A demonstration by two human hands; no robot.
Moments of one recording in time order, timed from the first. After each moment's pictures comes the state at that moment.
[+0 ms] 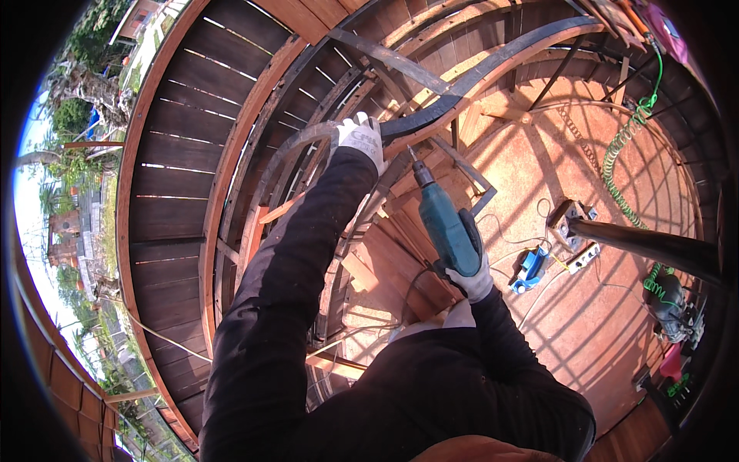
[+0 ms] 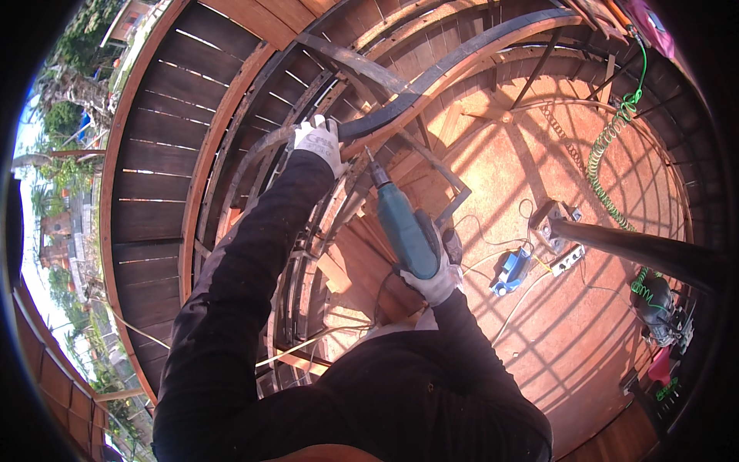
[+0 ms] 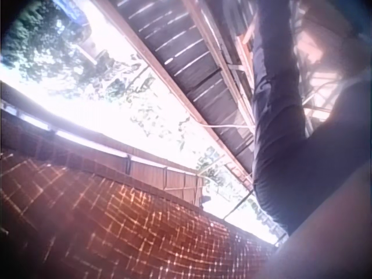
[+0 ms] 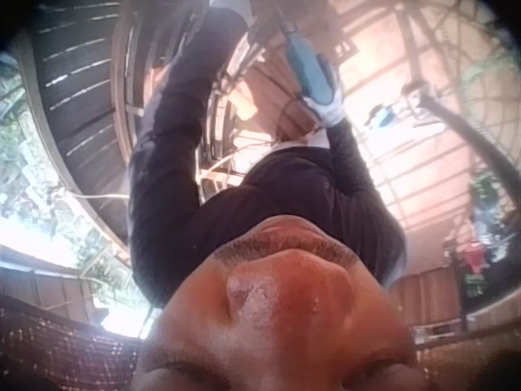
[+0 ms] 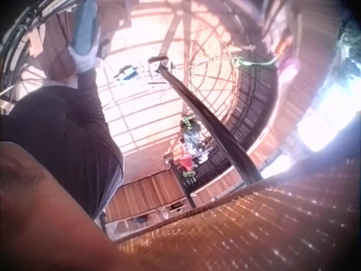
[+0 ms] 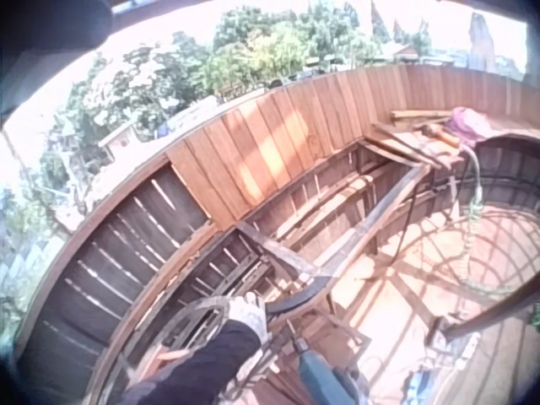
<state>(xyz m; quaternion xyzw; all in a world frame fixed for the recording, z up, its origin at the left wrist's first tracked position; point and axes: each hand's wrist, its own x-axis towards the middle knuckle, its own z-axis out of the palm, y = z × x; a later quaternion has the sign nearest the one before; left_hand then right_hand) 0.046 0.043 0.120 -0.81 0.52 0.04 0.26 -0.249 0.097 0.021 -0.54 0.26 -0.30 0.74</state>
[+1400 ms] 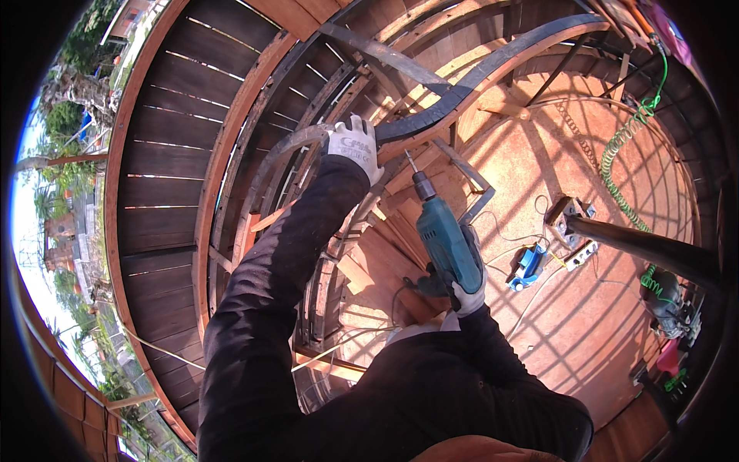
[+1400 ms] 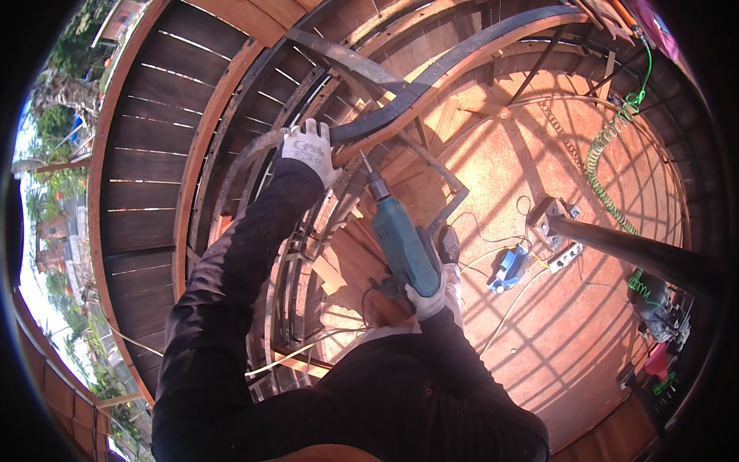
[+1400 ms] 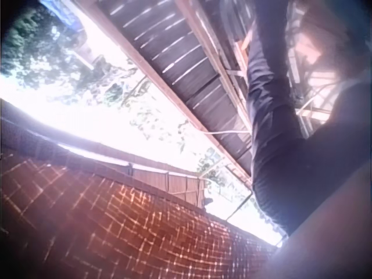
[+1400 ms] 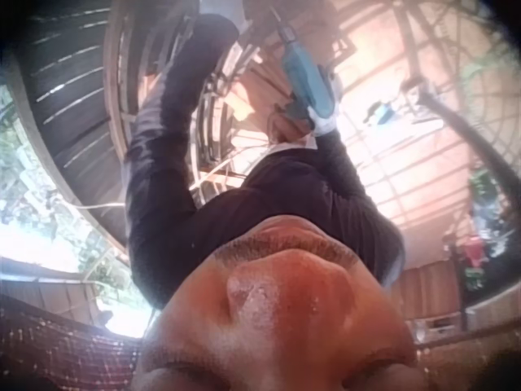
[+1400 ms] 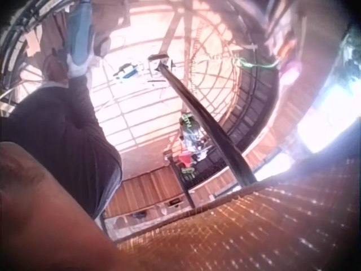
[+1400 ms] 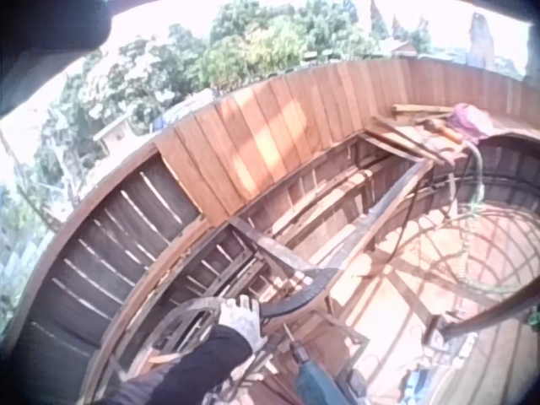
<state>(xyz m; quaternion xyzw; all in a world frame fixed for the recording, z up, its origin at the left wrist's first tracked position) 0.052 0.048 0.117 -0.80 0.54 0.02 0.25 -0.260 0.135 -0.003 -0.51 0.36 -0.33 0.71</state>
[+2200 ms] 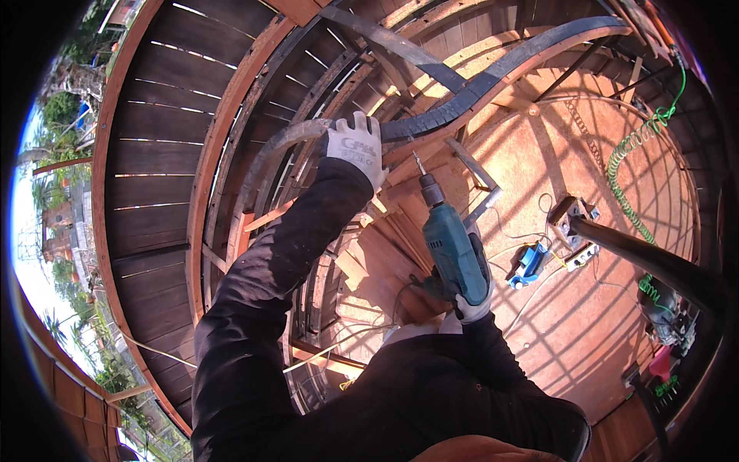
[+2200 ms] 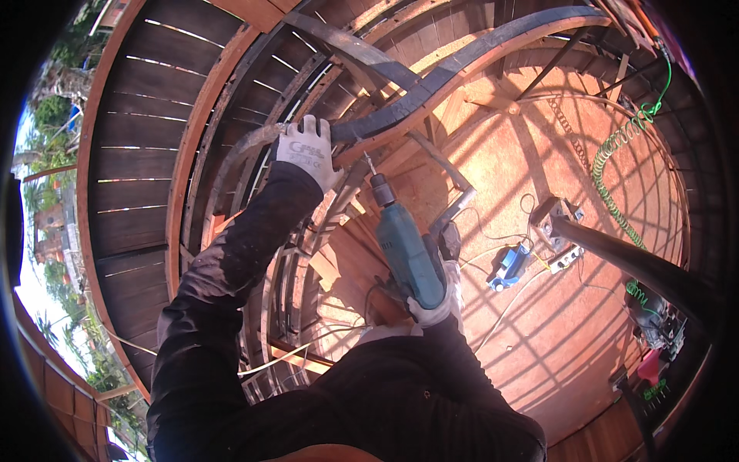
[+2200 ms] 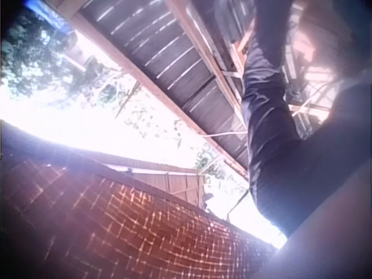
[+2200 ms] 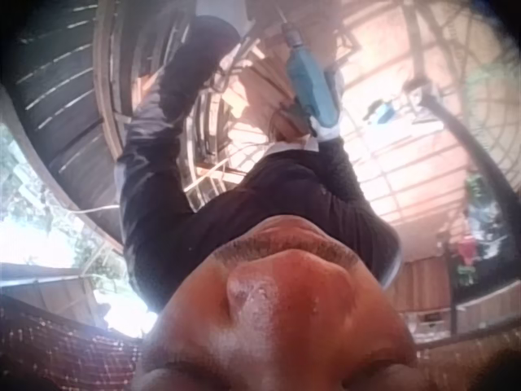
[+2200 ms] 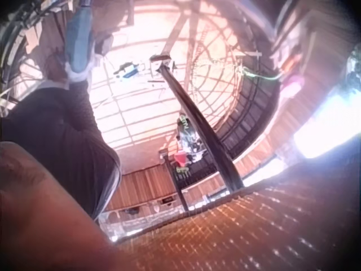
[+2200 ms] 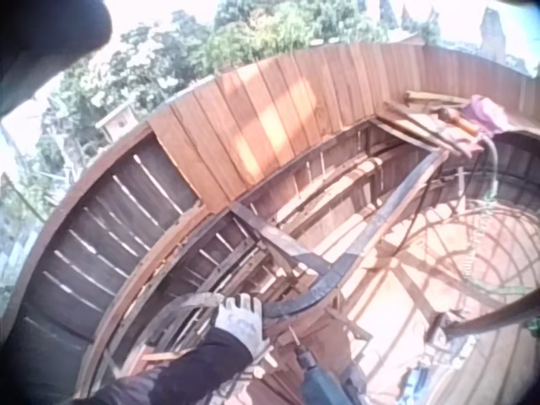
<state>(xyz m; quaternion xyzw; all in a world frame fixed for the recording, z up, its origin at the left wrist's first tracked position) 0.056 0.049 0.106 -0.80 0.56 -0.01 0.23 -0.266 0.125 -0.022 -0.65 0.38 -0.29 0.60</state>
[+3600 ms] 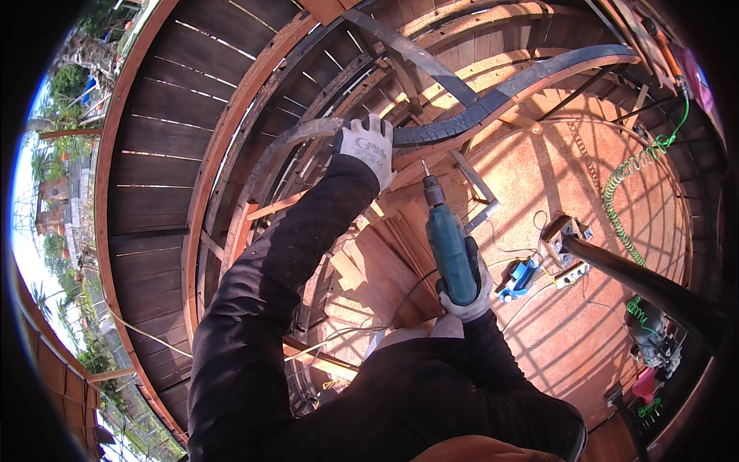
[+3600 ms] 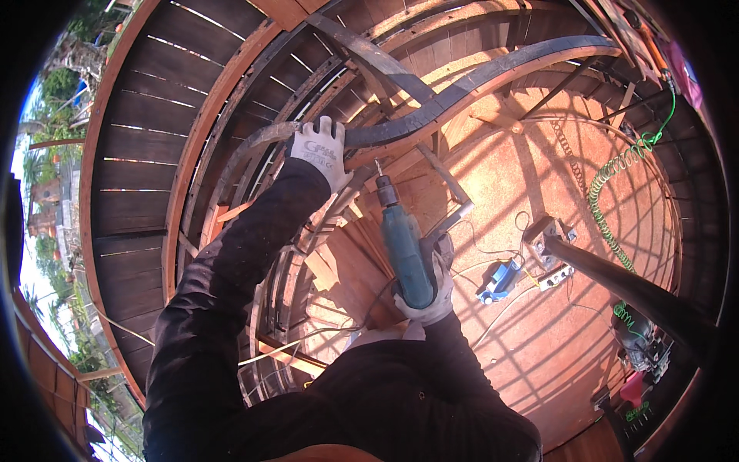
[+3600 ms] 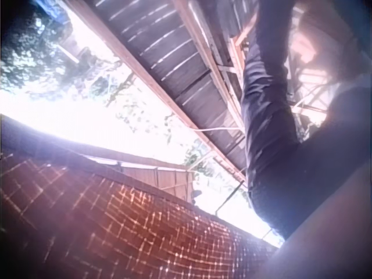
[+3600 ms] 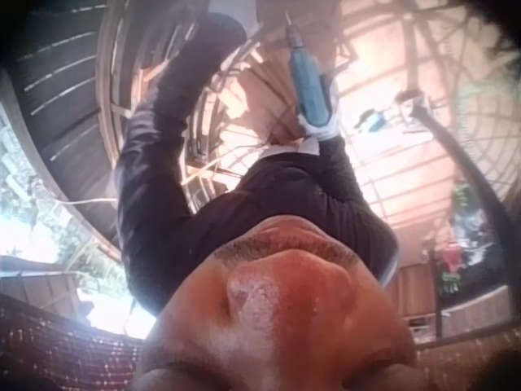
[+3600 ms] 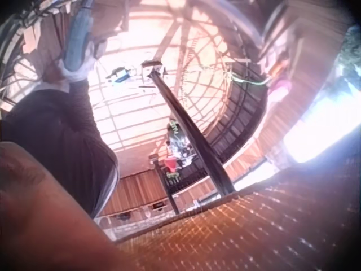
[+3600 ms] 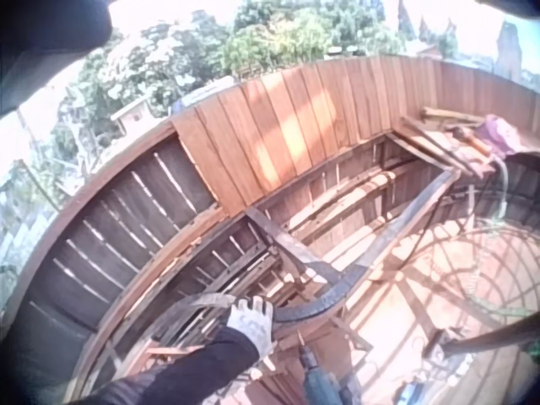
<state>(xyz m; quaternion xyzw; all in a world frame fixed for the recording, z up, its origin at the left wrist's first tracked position) 0.060 0.048 0.110 -0.80 0.54 0.04 0.24 -0.250 0.096 -0.006 -0.77 0.29 -0.31 0.48</state>
